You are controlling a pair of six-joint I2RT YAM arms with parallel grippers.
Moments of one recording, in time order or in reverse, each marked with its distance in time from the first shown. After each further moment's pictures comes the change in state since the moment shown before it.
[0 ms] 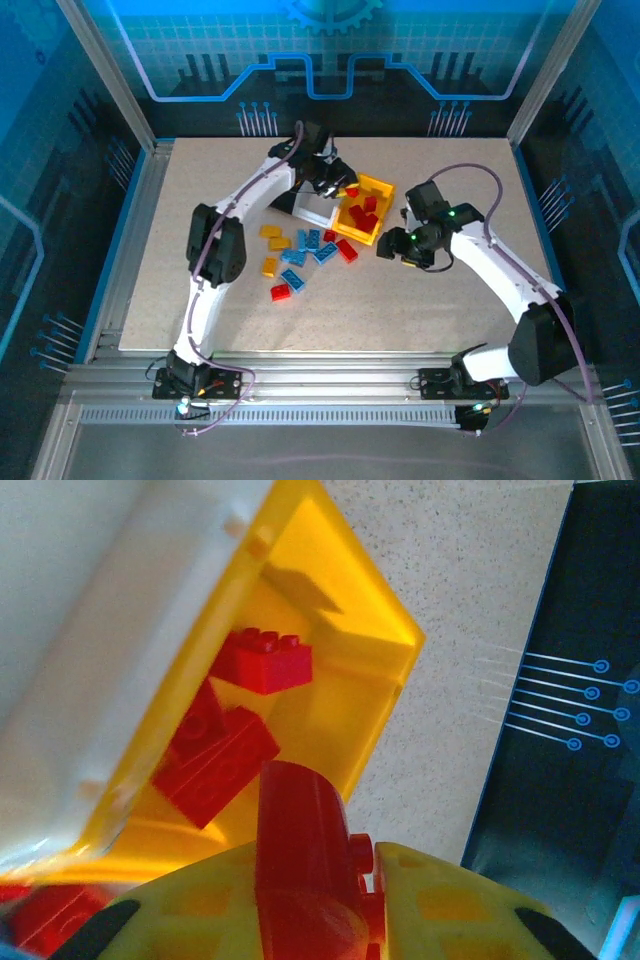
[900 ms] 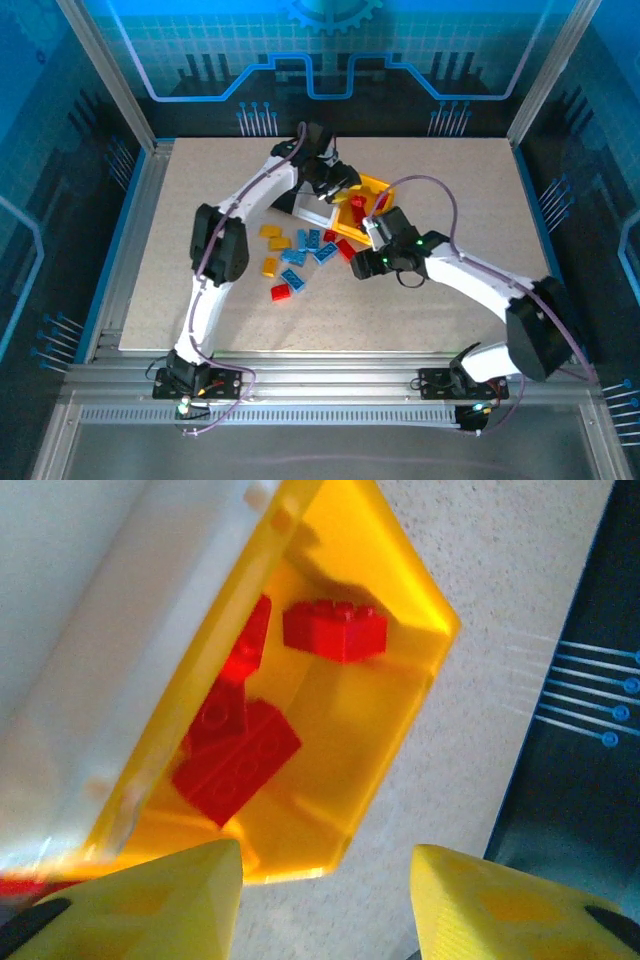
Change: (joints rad) left arm -0.001 -0.055 -0.037 -0.095 -0.016 0.050; right arm 0.218 0.085 -0.180 0.444 0.175 -0.356
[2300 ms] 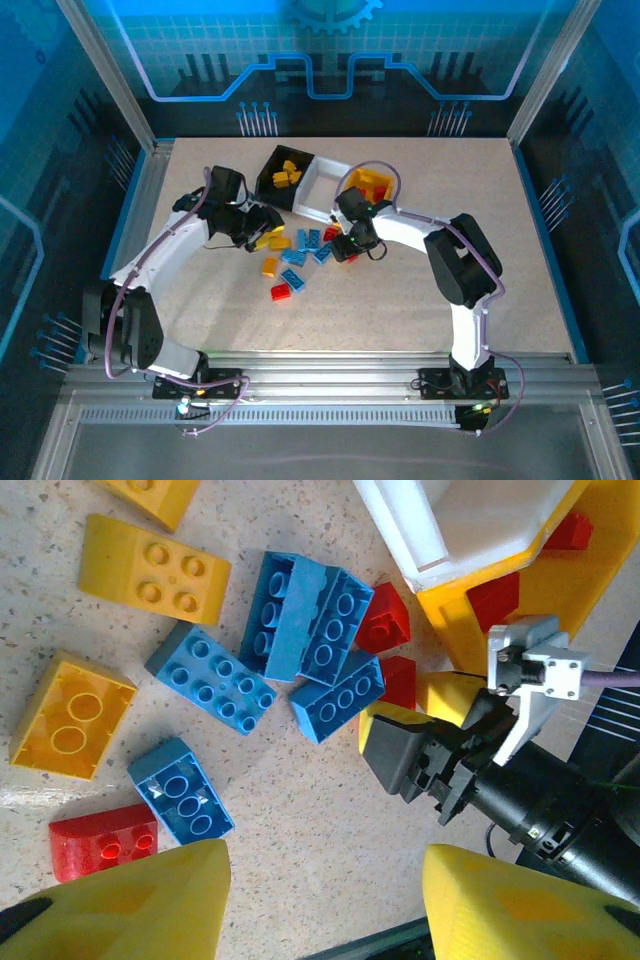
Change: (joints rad) left arm 0.247 -0.783 -0.956 0.078 -0.008 0.050; right arm 0.000 0.546 0.419 -0.085 0.050 -0.099
